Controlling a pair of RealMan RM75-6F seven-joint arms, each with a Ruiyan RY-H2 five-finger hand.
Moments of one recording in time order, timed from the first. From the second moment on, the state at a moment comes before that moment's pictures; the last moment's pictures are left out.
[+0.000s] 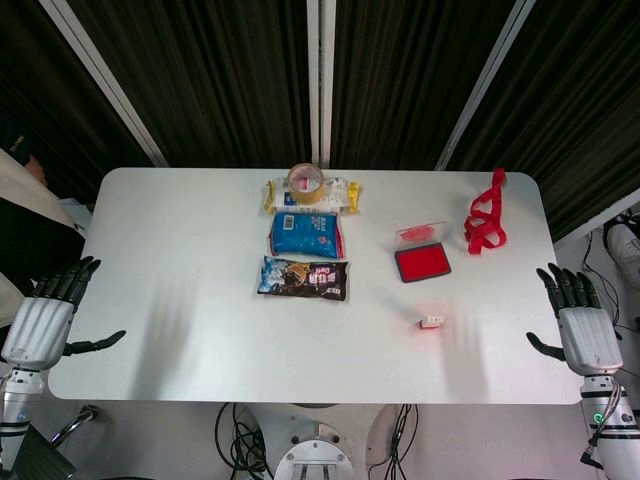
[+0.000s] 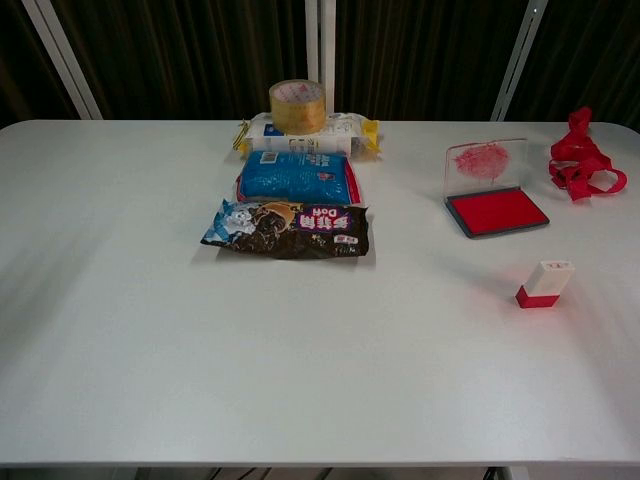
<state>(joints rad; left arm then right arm) -0.14 -1.12 -0.03 -1.57 1.60 1.51 0.06 0.13 -1.14 0.06 -1.60 -1.47 1.40 -0.06</state>
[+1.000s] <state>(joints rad) -0.15 -1.14 -0.02 -1.54 1.59 1.49 0.03 0.18 -1.21 0.04 -1.54 -1.62 1.40 -0.06</state>
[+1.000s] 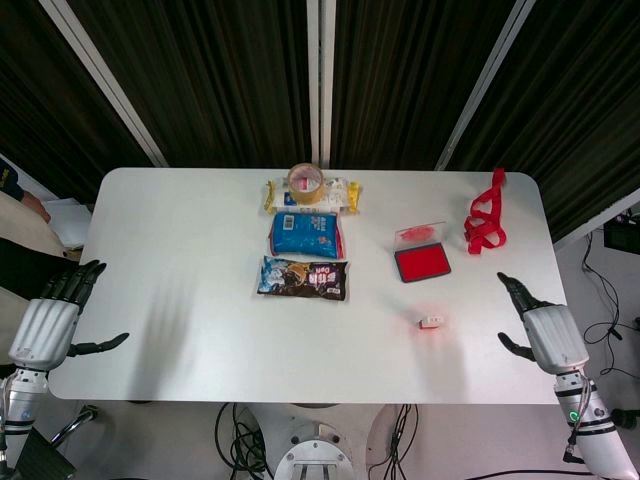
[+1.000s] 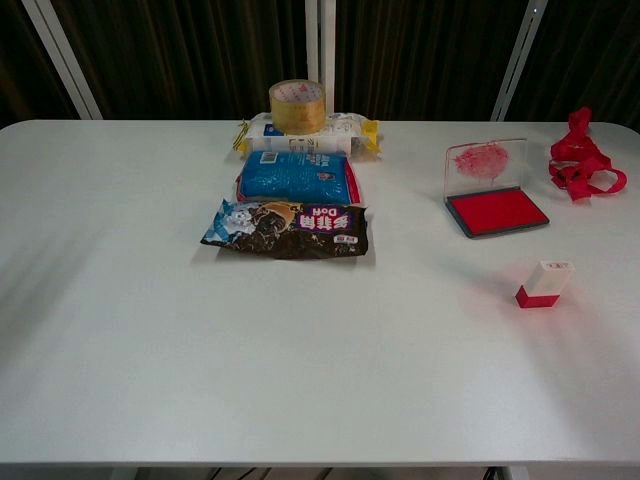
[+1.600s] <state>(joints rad) -0.14 -1.14 -0.01 -1.48 1.58 1.47 -0.05 0.28 -1.46 0.07 -1.52 -1.51 1.25 -0.44</state>
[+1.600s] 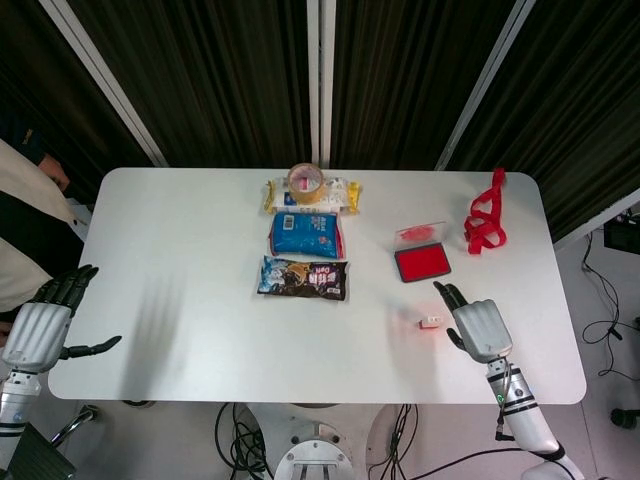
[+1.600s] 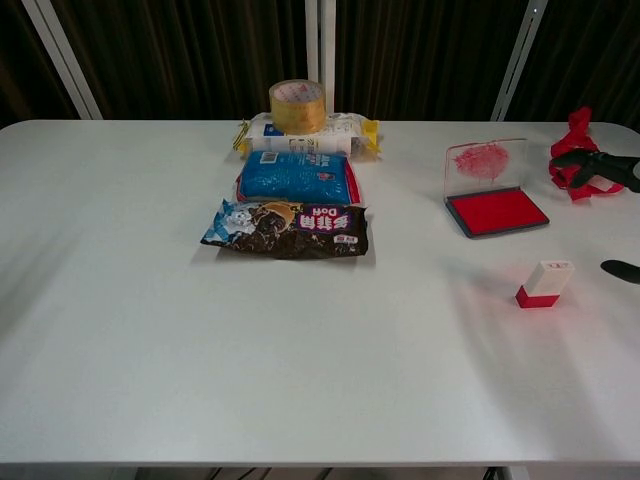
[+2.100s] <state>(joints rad) -0.13 -1.13 -0.01 -1.45 1.58 1.48 -0.10 0.31 -1.59 0.08 -1.45 -1.40 1.21 -0.55</state>
